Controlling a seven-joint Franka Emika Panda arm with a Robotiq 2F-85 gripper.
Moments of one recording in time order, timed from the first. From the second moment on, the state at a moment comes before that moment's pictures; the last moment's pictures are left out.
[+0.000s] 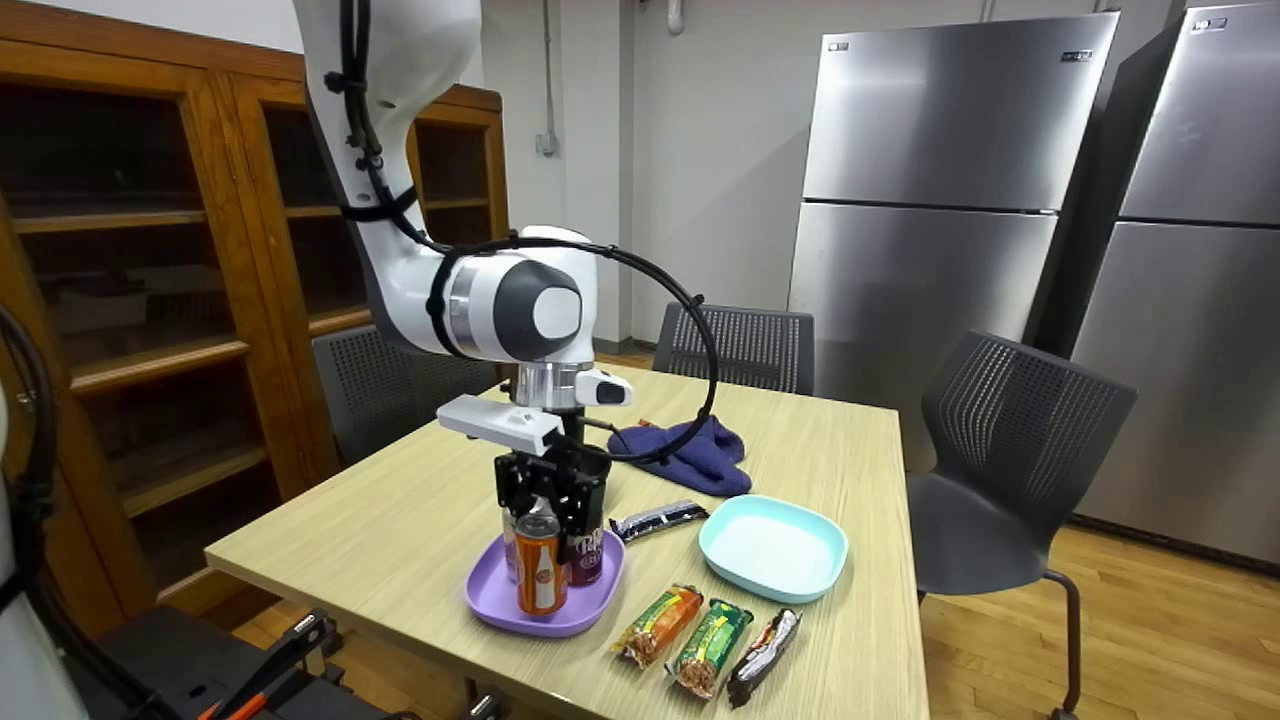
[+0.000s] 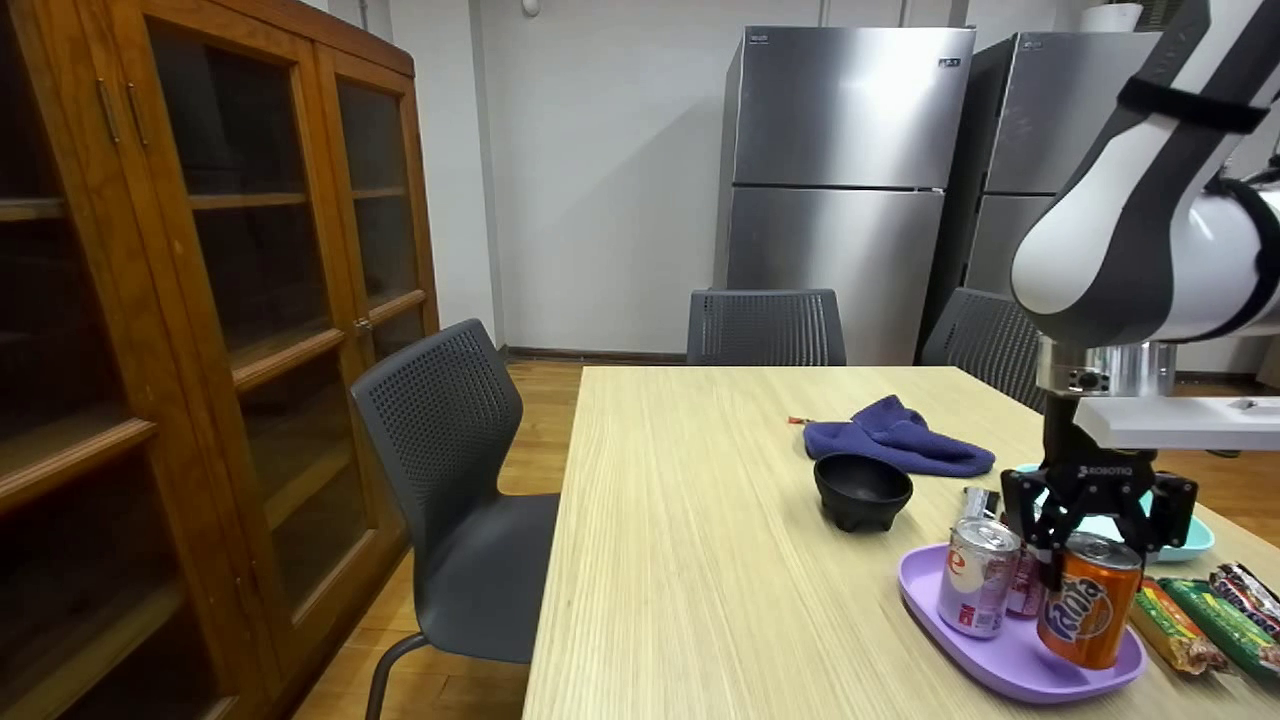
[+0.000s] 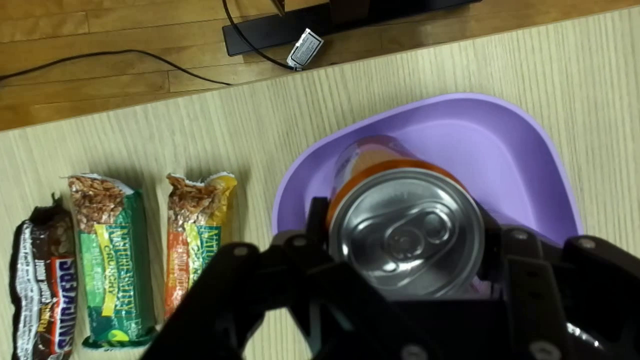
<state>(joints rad) 0.00 0.30 -0.10 -2.53 -0.09 2.61 0.09</state>
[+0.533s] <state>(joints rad) 0.00 0.35 -0.10 -2.49 -0.09 2.61 0.09</state>
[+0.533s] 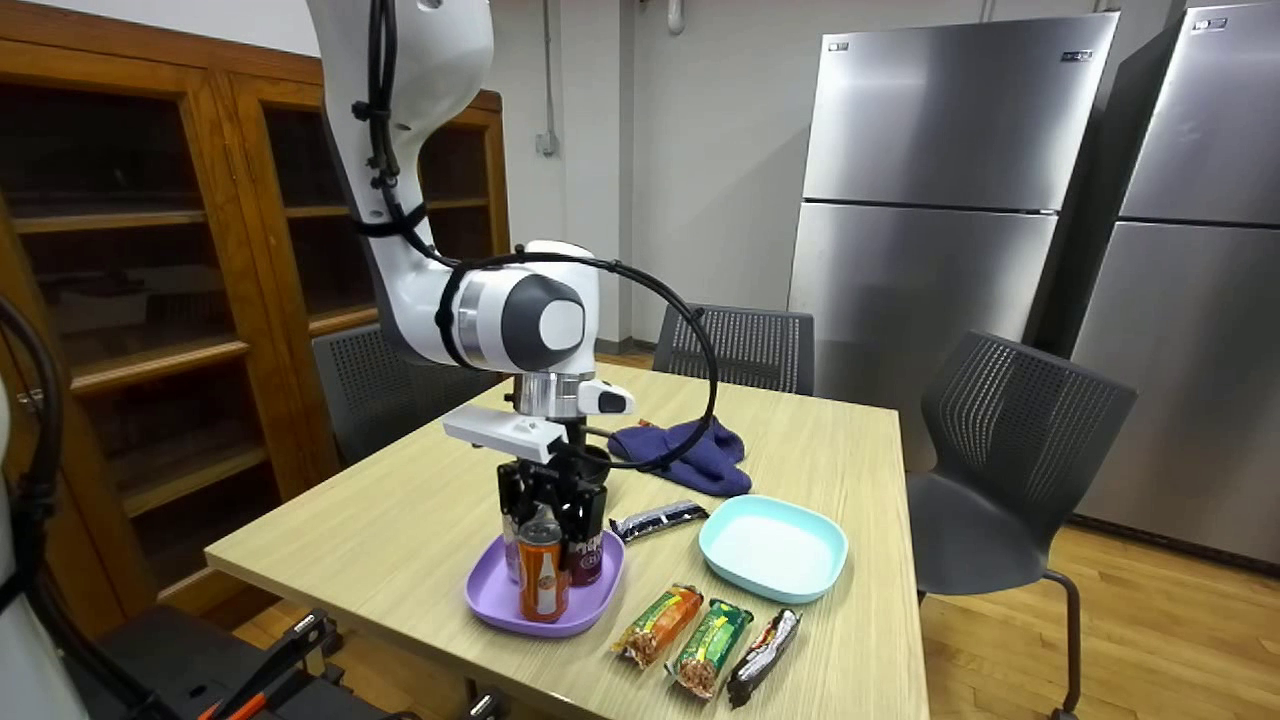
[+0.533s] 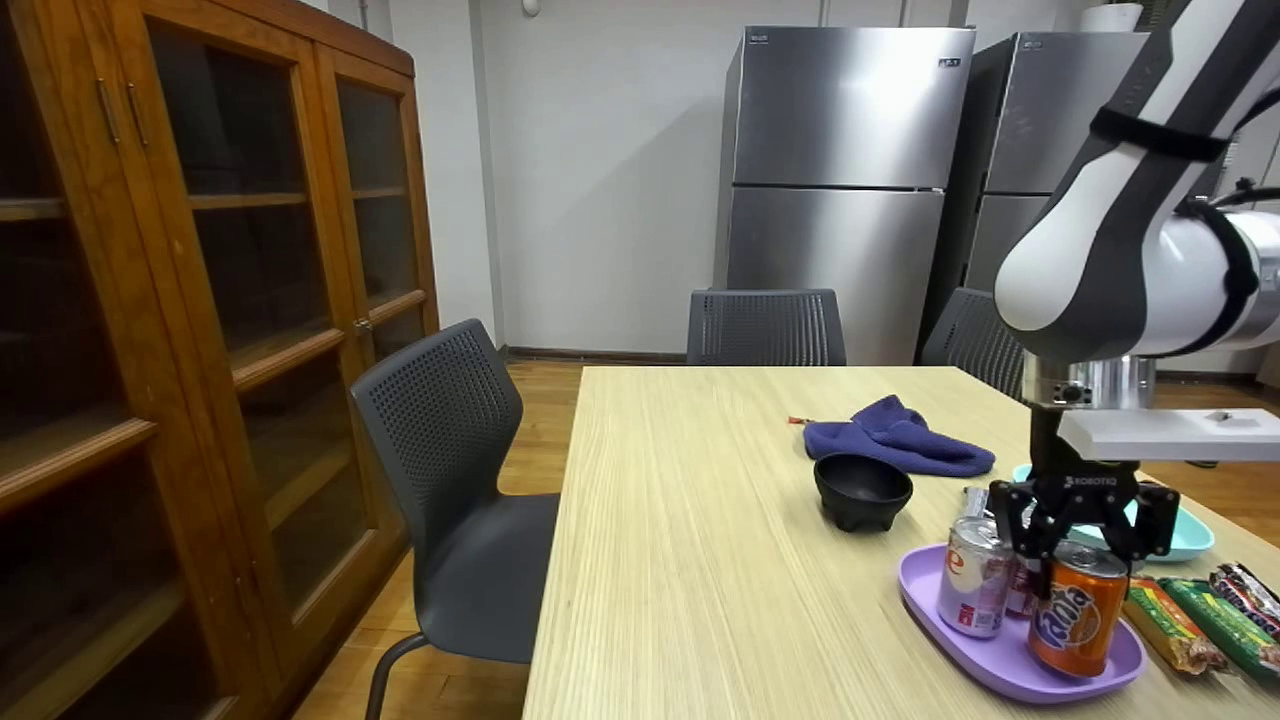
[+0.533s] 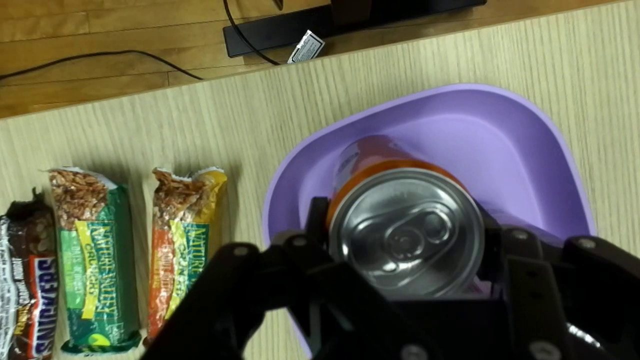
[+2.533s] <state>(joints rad) -0.07 0.08 -0.12 -2.53 0.05 2.61 0.08</state>
